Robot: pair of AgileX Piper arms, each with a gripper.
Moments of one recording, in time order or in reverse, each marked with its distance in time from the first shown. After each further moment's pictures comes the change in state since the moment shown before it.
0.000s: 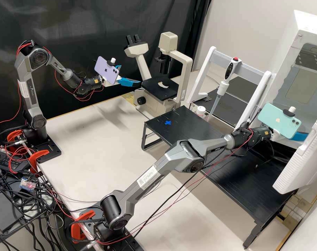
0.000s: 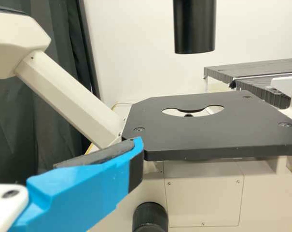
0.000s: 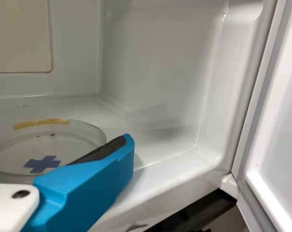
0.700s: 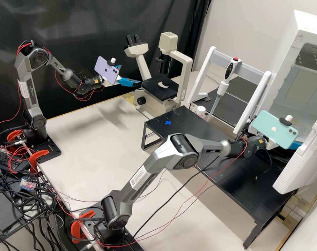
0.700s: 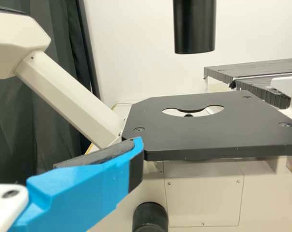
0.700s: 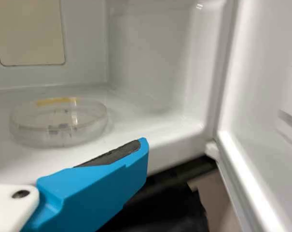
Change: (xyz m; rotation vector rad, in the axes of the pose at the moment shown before) left arm 0.000 0.000 0.000 0.000 0.000 0.000; right arm -0.064 0.019 0.035 0.056 0.080 -0.004
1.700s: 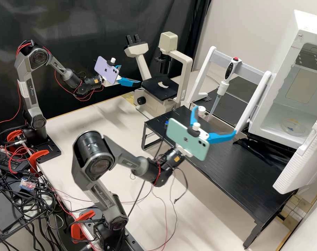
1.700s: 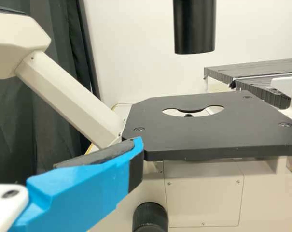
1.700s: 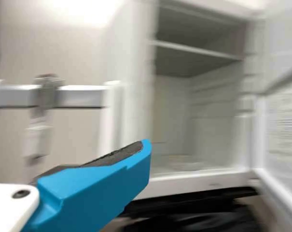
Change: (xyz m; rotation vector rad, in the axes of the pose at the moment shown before) left arm 0.000 0.000 0.000 0.000 0.000 0.000; right arm -0.315 -0.085 -0.050 0.054 0.477 0.098
